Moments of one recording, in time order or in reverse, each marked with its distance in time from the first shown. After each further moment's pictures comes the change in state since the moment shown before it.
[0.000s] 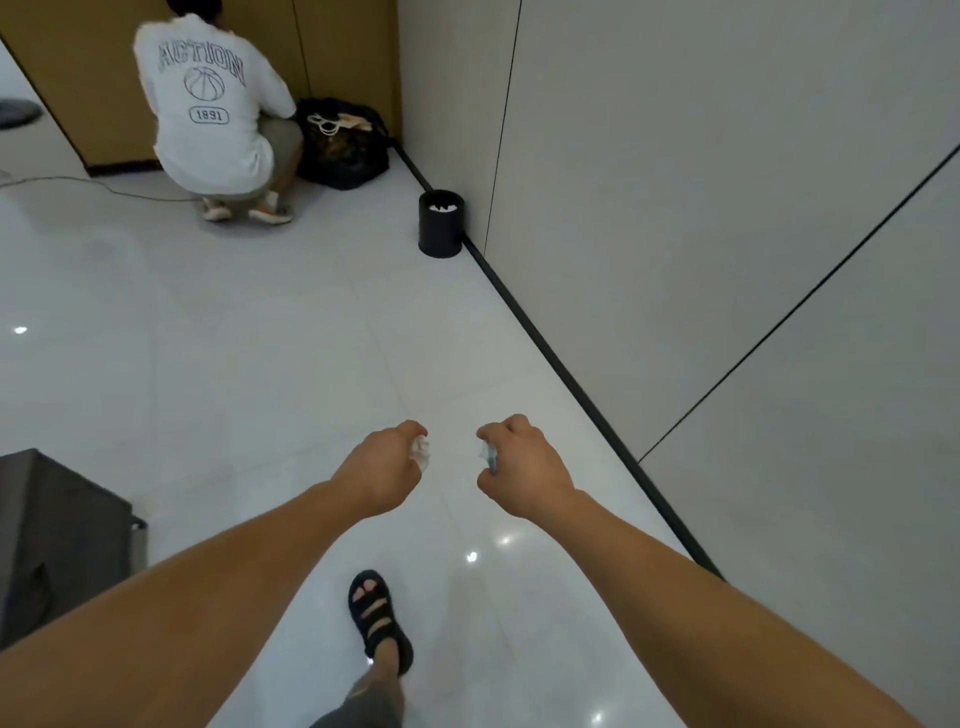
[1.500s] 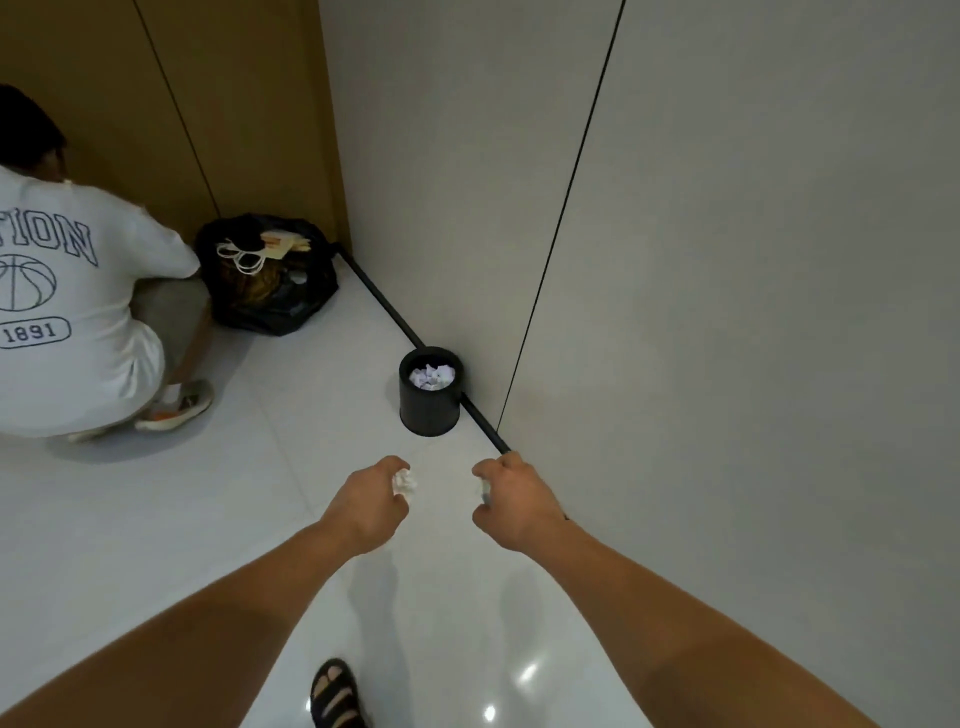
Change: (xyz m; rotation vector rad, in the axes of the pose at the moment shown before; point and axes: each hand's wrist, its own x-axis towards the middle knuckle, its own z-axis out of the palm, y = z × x) left_hand 0.882 -0.120 -0.371 -0.095 -0.057 0.033; right_hand 0.911 -0.069 -0.207 0.019 -0.044 0.190
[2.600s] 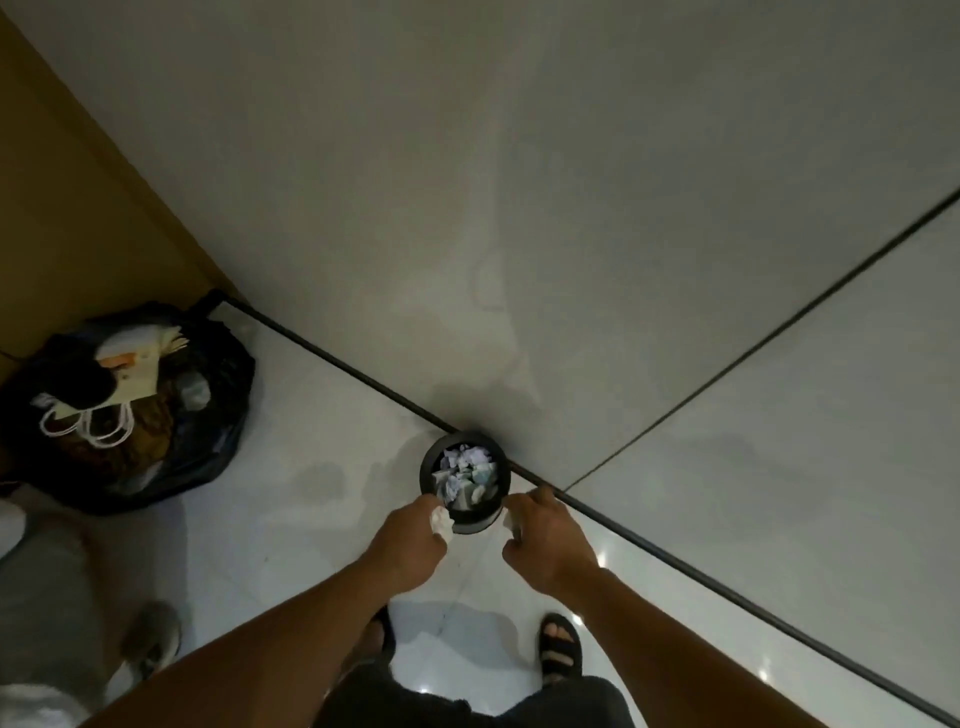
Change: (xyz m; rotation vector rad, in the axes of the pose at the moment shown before) left_hand 0.611 -0.045 -0.142 0.258 -0.537 0.060; right_hand 0.549 -0.040 -0.059 0.342 -0.012 0.433
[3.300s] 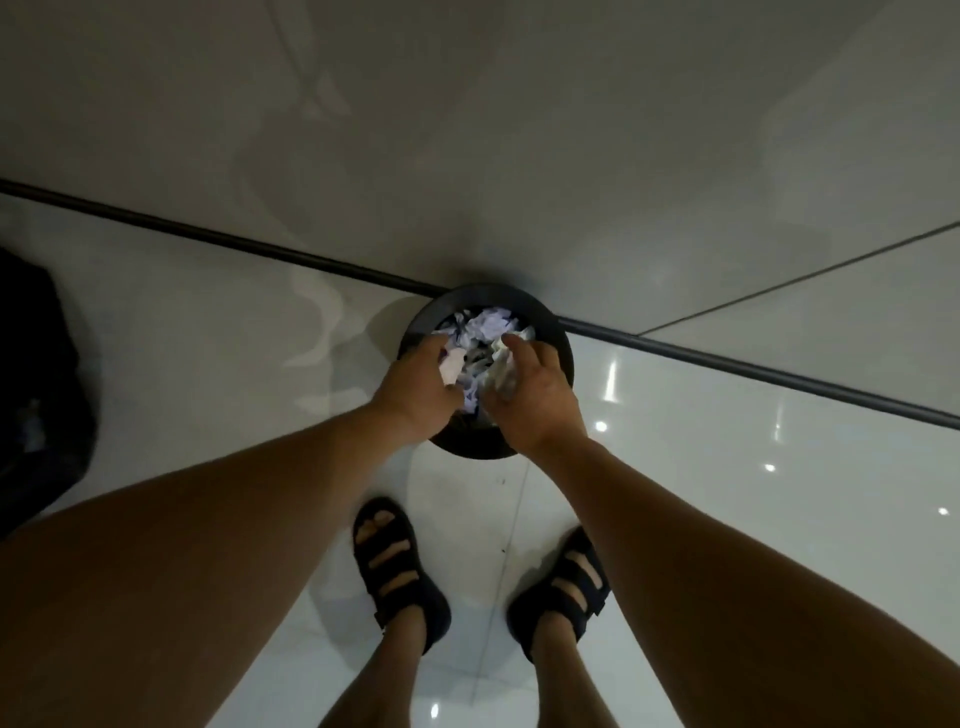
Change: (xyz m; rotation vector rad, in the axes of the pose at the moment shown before) left_hand 0.378 -0.158 0.126 0.113 -0.201 0.098; right_hand 0.329 0.091 0.265 0.412 0.209 0.350
